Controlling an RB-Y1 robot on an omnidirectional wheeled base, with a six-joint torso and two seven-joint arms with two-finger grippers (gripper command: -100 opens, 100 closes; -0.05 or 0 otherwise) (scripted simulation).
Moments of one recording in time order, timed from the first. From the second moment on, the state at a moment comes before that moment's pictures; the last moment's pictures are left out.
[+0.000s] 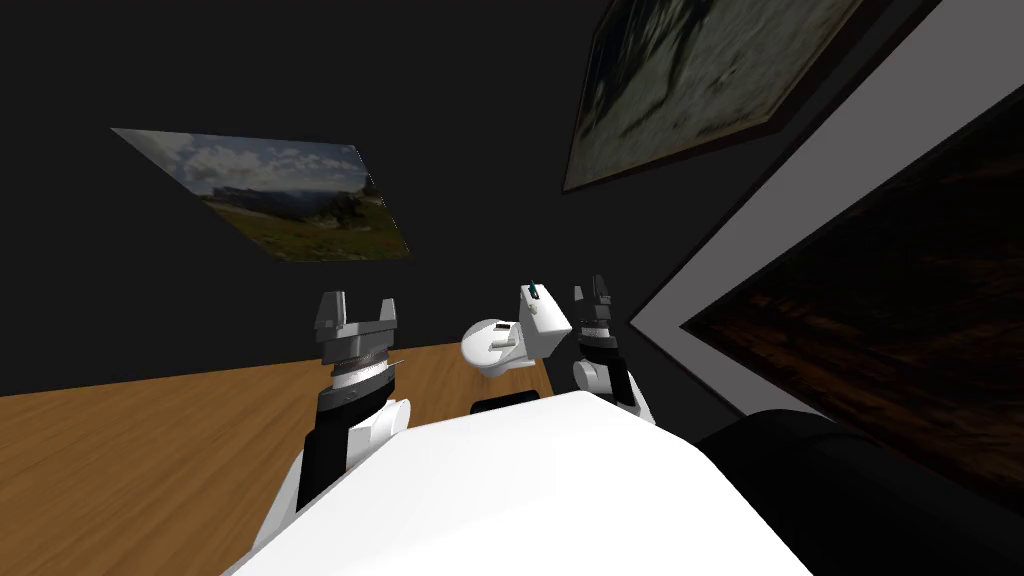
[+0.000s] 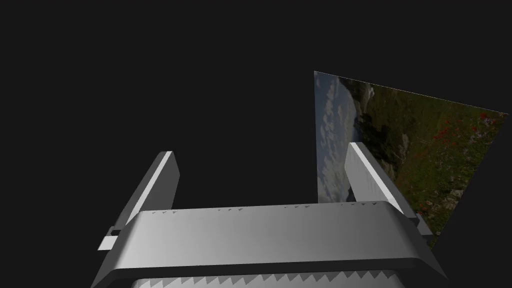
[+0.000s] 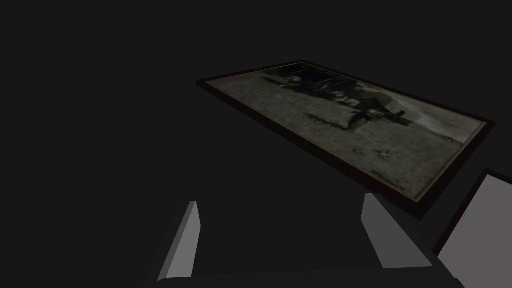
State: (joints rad) left arm 0.54 0.03 0.06 -2.39 -0.01 -0.46 0.13; right arm 0.49 -0.02 -0.05 -2.33 -0.08 -0.39 0.00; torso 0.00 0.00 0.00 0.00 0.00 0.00
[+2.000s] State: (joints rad) left arm 0.54 0.03 0.06 -2.39 -0.01 -0.46 0.13; right arm 0.58 -0.54 0.00 -2.16 -0.32 -0.25 0.08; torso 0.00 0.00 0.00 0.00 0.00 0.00
